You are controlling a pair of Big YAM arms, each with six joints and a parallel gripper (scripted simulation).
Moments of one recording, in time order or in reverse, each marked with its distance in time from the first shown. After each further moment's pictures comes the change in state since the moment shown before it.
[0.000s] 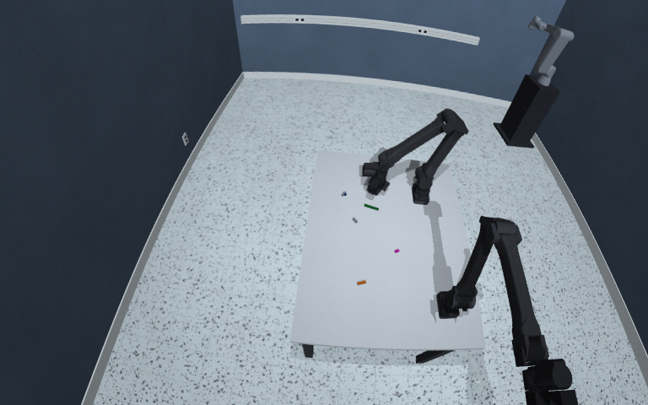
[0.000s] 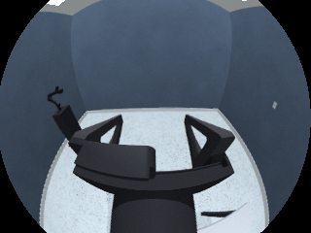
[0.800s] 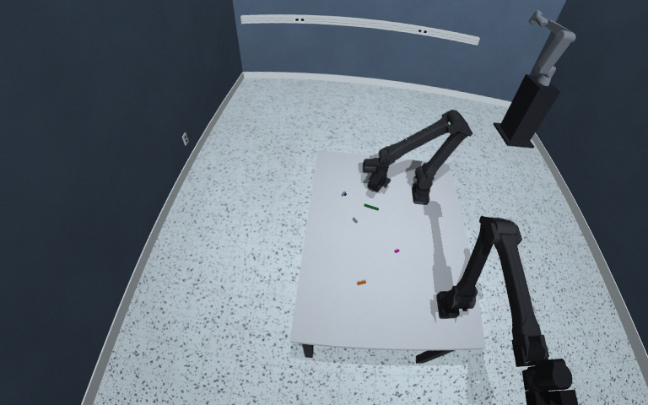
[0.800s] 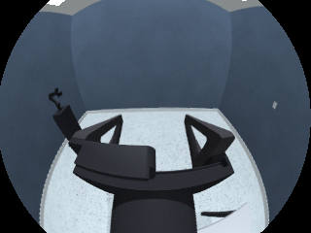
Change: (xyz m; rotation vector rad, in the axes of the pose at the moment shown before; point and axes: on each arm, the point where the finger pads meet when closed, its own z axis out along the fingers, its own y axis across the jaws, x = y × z) left arm 0.000 0.000 0.000 0.000 0.000 0.000; right arm 0.000 0.000 -0.027 -0.005 0.004 0.000
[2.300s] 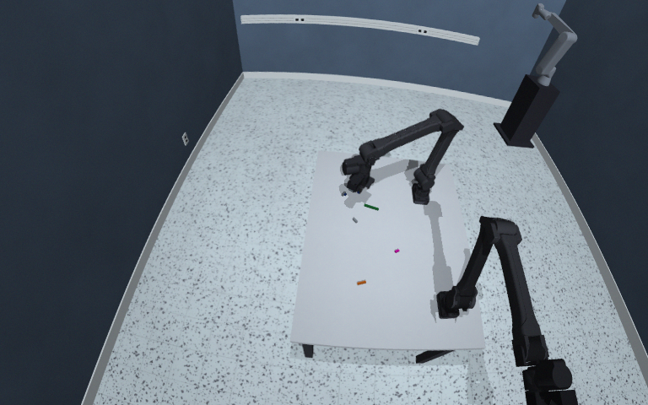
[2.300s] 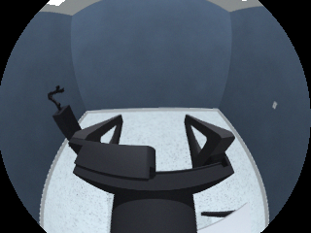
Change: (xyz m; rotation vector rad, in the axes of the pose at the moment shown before) left arm 0.000 0.000 0.000 0.000 0.000 0.000; right arm -0.171 -0.031 -0.131 0.025 -0.034 -0.002
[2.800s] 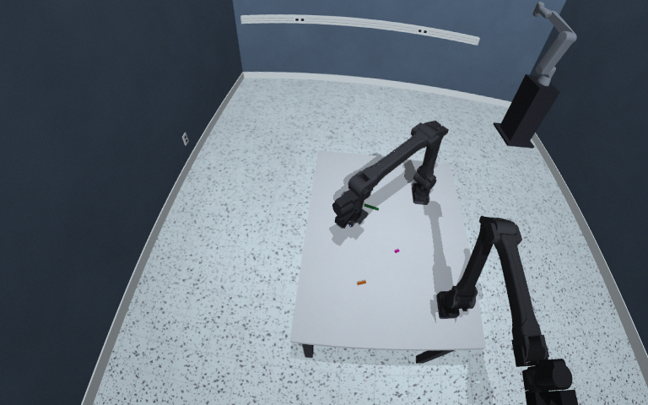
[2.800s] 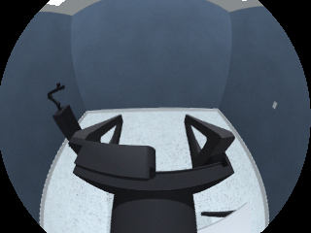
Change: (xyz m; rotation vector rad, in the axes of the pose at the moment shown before) left arm 0.000 0.000 0.000 0.000 0.000 0.000; right arm -0.191 0.071 -0.008 -0.013 0.001 0.074
